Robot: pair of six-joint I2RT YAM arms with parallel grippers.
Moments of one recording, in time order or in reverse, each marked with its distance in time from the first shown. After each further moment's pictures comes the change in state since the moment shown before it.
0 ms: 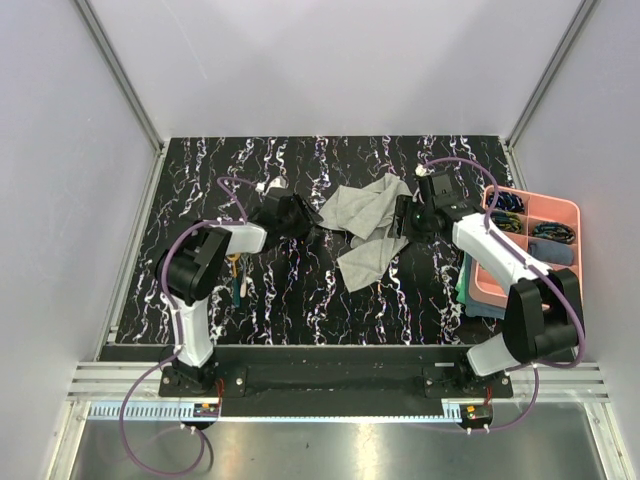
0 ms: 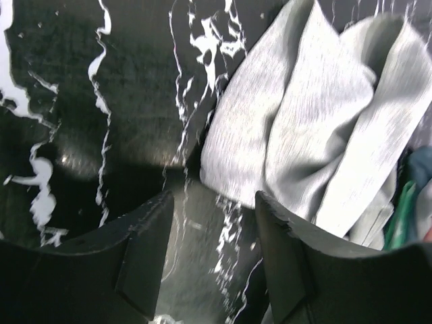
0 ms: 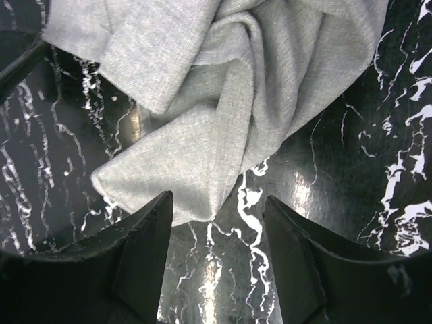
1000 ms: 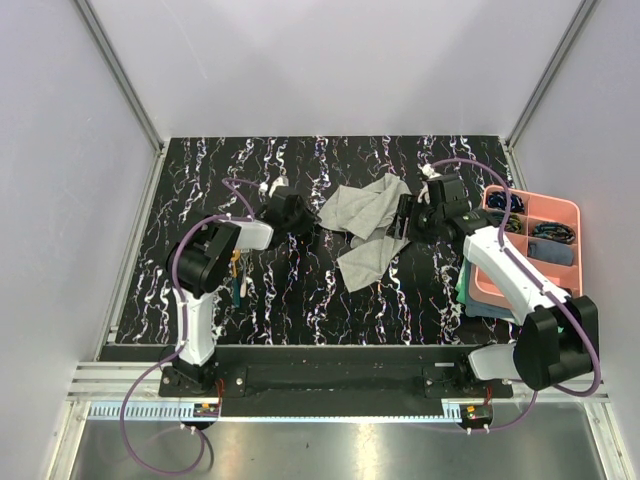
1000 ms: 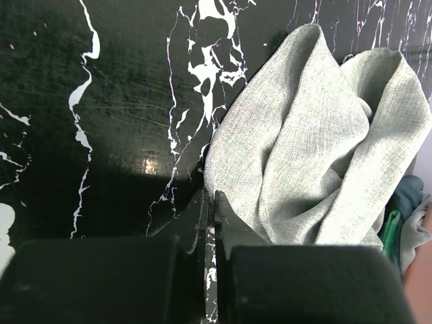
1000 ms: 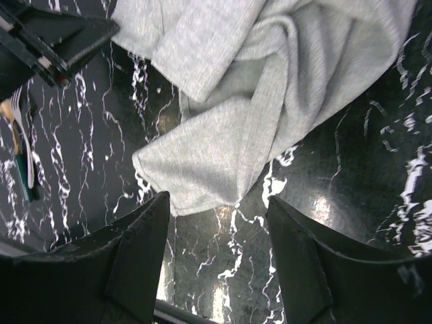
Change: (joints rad) left arm -0.013 0.100 0.077 0.040 -0.041 -0.096; right arm 0.000 -0.156 -0.054 0.021 -0.064 0.019
